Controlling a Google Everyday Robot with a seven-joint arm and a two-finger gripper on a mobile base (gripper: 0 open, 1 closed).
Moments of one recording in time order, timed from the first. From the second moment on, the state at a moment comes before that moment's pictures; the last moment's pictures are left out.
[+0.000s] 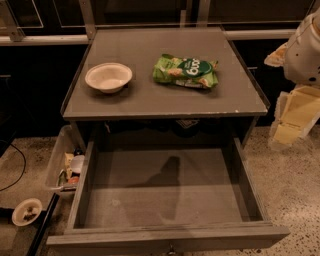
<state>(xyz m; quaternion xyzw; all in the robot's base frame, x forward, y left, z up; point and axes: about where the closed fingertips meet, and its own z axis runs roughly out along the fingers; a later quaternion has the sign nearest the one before) 0.438 -0.217 0.976 -0.60 0.78 -0.03 0.16</state>
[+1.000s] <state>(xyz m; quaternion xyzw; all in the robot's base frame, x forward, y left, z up) 0.474 -0.200 0.982 -0.61 0.77 -0.04 0.21</state>
